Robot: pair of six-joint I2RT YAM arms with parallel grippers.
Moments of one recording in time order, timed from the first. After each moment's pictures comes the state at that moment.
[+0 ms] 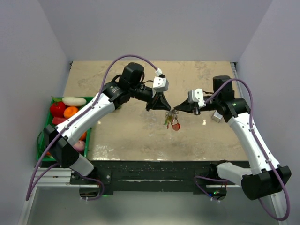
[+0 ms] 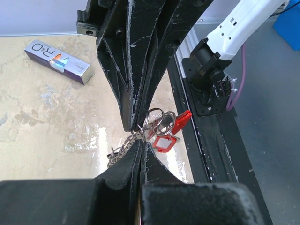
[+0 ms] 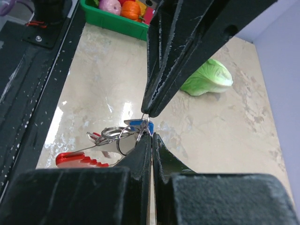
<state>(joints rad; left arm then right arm) -0.71 1.55 1.54 -0.49 0.97 0.33 0.24 1.14 1.20 -0.77 -1.19 -1.06</state>
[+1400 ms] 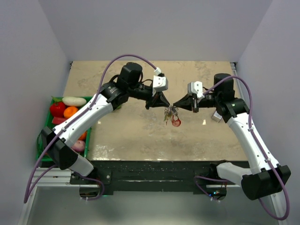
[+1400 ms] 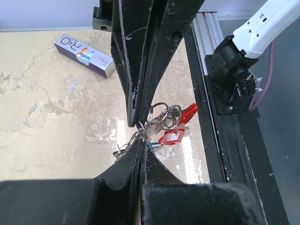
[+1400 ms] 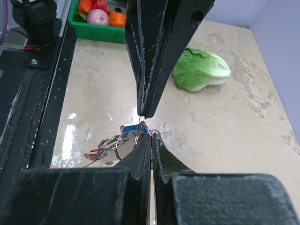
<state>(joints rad) -0.71 1.52 1.54 -0.49 0.86 0.35 0.24 1.14 1.17 -0.55 -1.15 -0.73</state>
